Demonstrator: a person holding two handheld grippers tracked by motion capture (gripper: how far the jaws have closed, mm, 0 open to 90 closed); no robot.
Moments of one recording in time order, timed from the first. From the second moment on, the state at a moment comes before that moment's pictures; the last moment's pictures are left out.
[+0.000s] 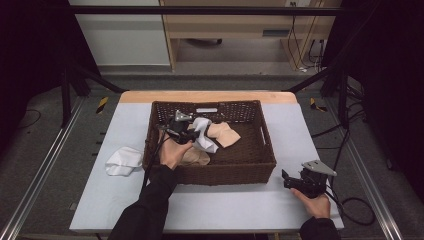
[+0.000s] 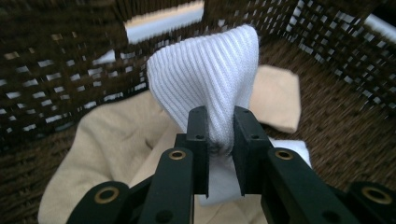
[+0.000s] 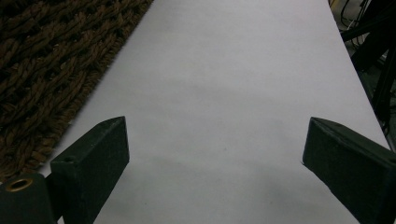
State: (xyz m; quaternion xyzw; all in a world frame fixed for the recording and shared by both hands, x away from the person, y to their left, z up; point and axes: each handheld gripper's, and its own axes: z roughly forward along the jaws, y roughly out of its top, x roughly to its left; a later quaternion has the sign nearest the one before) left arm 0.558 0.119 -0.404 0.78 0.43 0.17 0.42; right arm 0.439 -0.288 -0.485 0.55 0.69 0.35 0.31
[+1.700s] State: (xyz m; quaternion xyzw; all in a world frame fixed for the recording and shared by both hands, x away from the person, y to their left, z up) left arm 0.461 0.246 -0.256 0.64 0.37 0.29 0.60; right arm 0.439 -0.288 -0.485 0.55 0.69 0.35 0.31
